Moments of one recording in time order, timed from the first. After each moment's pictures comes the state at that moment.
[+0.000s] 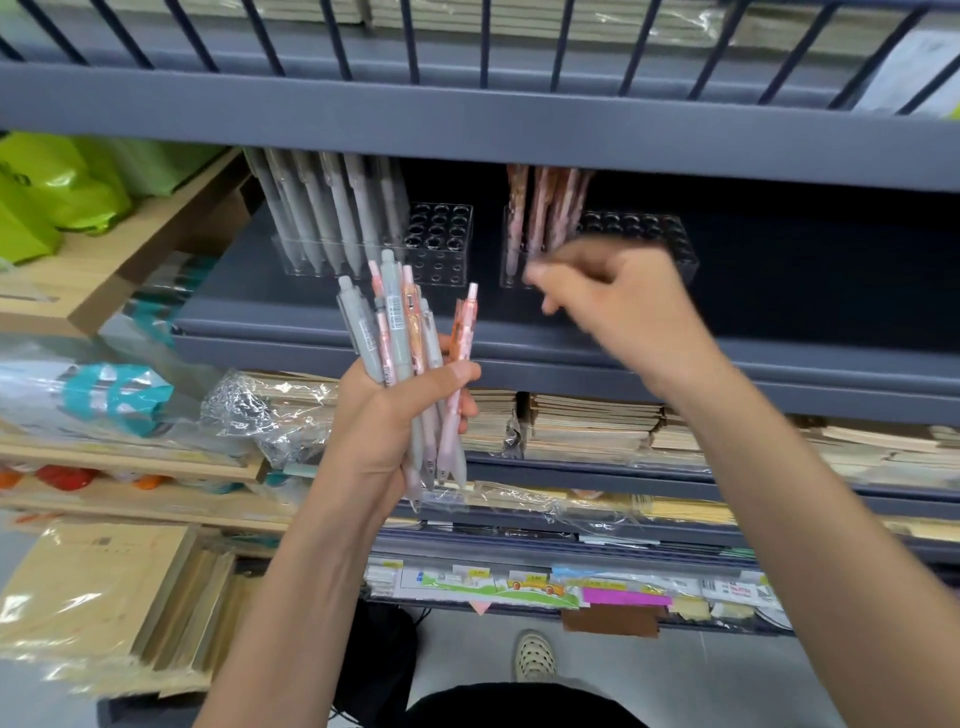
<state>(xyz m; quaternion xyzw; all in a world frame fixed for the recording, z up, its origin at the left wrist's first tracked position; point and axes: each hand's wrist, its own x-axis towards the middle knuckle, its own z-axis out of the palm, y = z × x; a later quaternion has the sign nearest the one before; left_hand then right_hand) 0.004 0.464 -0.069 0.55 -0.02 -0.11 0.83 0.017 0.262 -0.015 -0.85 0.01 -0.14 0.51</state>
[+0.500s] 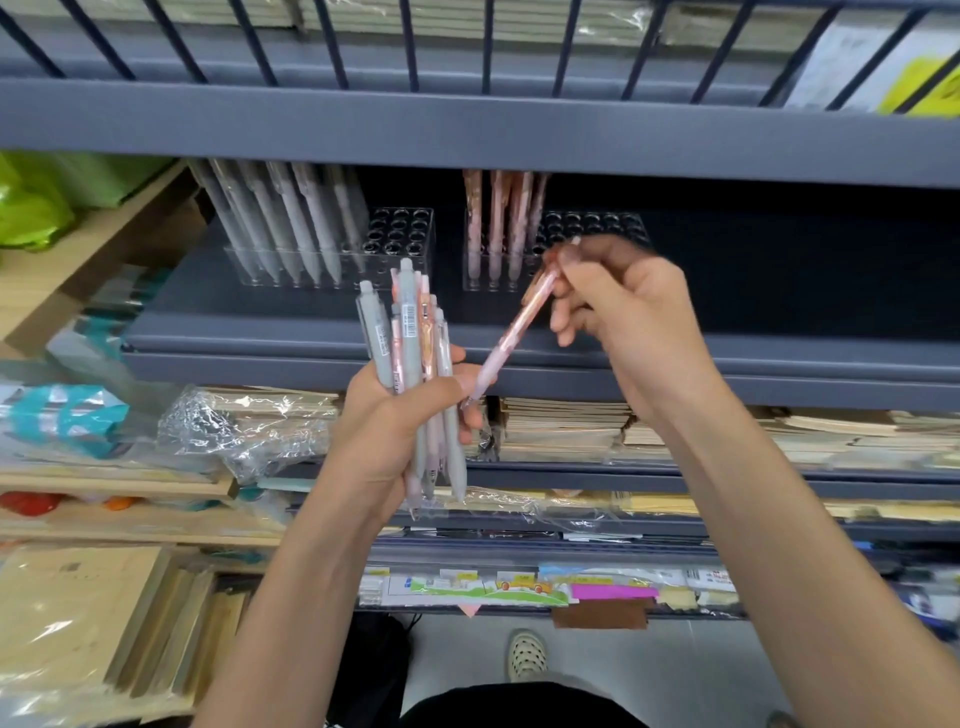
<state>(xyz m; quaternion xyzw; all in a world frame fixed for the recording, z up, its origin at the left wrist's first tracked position) 0.006 0.440 -0.076 0.56 -0.06 -0.16 0.81 -0.005 0.244 -0.020 -0.70 0.03 -0.16 0.70</state>
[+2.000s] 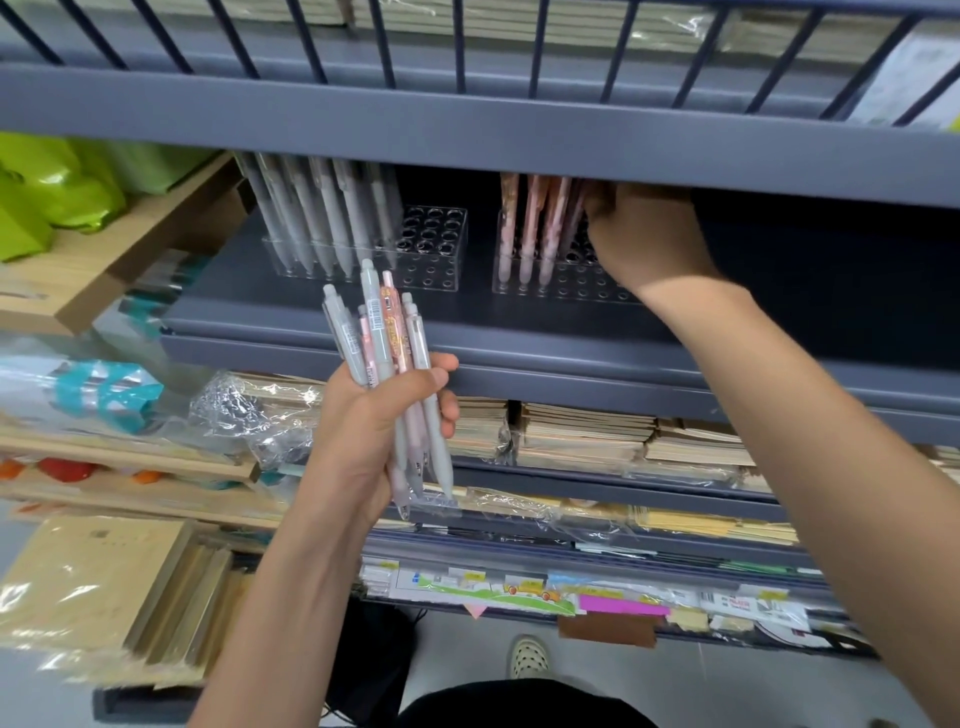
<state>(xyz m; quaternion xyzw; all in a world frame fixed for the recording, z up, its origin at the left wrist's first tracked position) 0.011 0.458 -0.082 0.53 -0.01 -0.09 0.84 0.079 0.225 0.005 -0.95 0.06 -0.22 0.22</state>
